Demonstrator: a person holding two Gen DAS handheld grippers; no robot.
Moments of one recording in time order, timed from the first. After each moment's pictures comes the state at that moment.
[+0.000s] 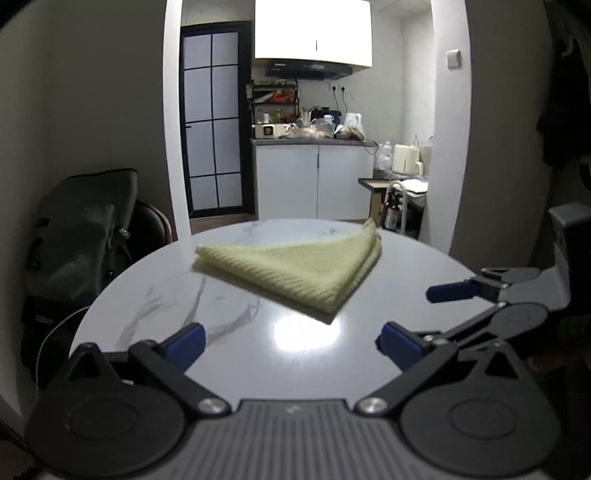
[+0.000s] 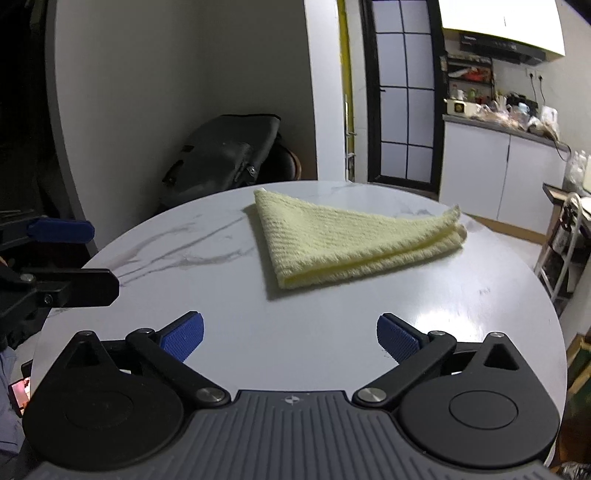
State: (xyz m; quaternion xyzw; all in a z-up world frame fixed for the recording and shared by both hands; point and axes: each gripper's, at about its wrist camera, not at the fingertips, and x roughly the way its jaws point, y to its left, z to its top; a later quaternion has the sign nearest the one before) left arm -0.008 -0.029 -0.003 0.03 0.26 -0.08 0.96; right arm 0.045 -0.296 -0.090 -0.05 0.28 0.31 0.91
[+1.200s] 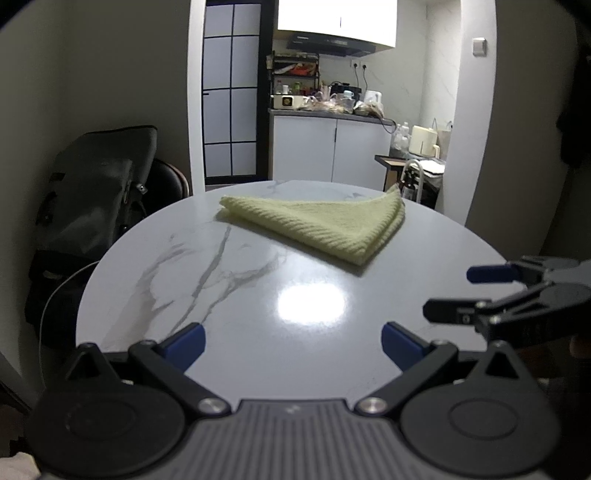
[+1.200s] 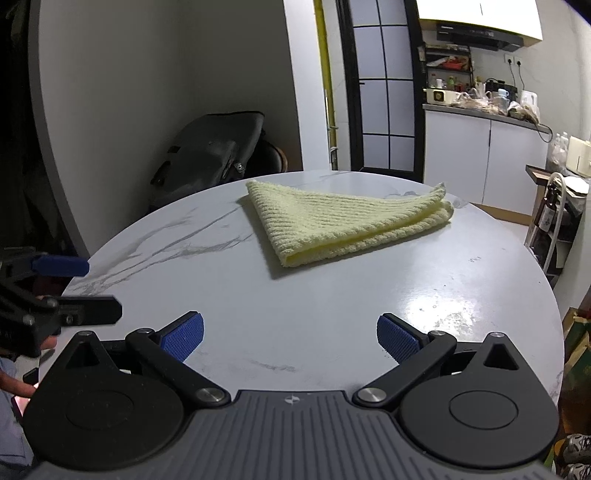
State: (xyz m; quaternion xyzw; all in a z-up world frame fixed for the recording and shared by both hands) left arm -0.015 -0.001 -0.026 0.01 0.30 -0.05 0.95; right arm 0.024 -0.296 -0.091 -0.02 0.29 0.29 0.91
